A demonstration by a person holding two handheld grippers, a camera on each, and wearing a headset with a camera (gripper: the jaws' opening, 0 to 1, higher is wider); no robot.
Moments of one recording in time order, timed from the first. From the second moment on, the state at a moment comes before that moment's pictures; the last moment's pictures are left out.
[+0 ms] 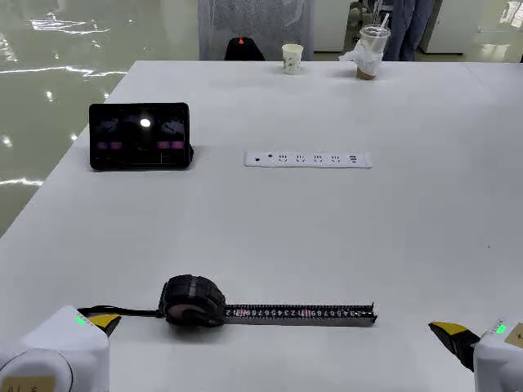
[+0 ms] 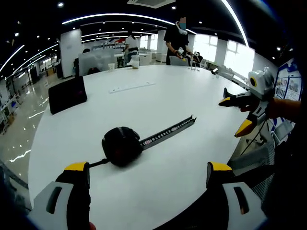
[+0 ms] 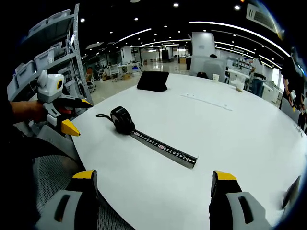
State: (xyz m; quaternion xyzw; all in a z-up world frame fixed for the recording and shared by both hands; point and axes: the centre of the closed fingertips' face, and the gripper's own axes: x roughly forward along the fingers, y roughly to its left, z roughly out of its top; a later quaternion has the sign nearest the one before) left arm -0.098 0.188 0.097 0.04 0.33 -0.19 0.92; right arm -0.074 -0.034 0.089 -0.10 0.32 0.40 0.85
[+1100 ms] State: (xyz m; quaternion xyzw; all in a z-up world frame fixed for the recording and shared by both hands) left arm -0.095 0.168 0.091 0.03 0.33 -0.16 0.93; right arm -0.083 -0.024 0.089 -0.10 0.31 0.45 0.83
